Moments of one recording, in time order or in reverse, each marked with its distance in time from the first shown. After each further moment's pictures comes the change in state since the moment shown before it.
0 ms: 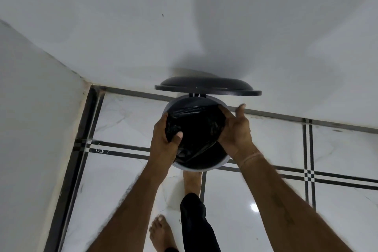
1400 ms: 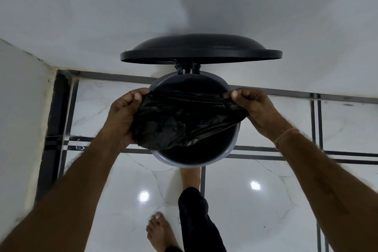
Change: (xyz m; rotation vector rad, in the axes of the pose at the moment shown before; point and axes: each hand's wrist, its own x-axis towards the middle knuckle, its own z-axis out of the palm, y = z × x) left_hand 0.092 -0.037 -0.029 -0.360 -0.110 -0.167; right_hand 0.060 -0.018 -0.085 -0.523 -0.174 -0.293
